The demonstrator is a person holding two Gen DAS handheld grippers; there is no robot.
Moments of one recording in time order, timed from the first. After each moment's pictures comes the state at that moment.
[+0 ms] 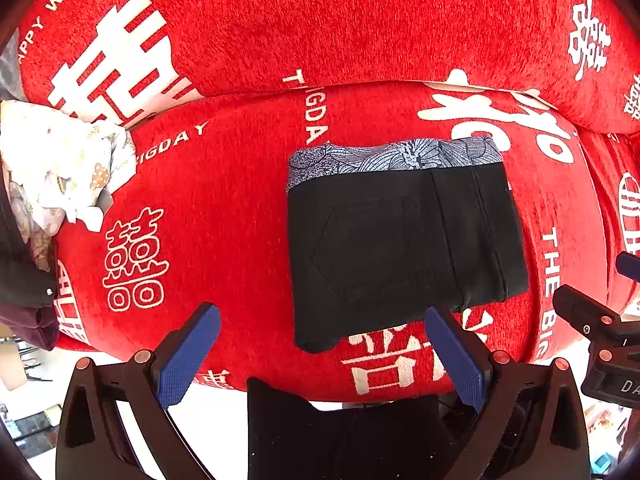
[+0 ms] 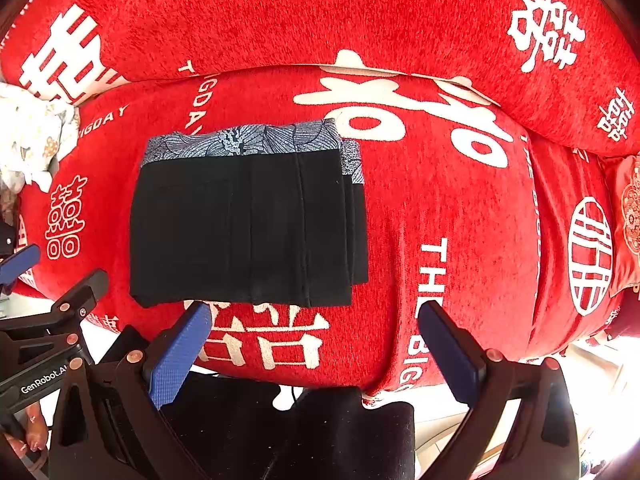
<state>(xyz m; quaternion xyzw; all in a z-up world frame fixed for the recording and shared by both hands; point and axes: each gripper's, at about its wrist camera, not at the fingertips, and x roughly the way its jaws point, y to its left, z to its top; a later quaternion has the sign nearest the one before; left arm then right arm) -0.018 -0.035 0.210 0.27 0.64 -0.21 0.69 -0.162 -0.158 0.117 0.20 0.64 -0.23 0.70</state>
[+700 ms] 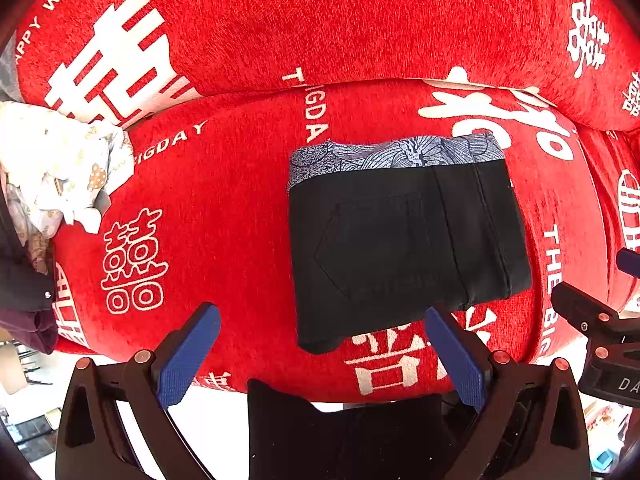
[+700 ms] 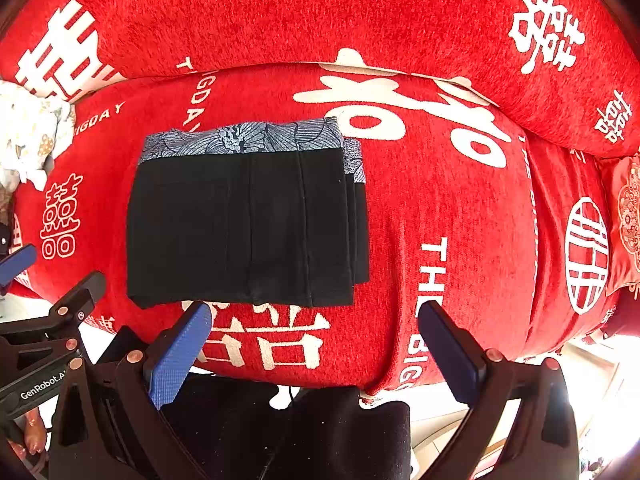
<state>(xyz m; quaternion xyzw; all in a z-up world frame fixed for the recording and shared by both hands) -0.014 -0.031 0.206 0.27 0.64 -0.22 0.69 -0.159 -0.157 0.115 0.19 0.65 -0.24 0.70</state>
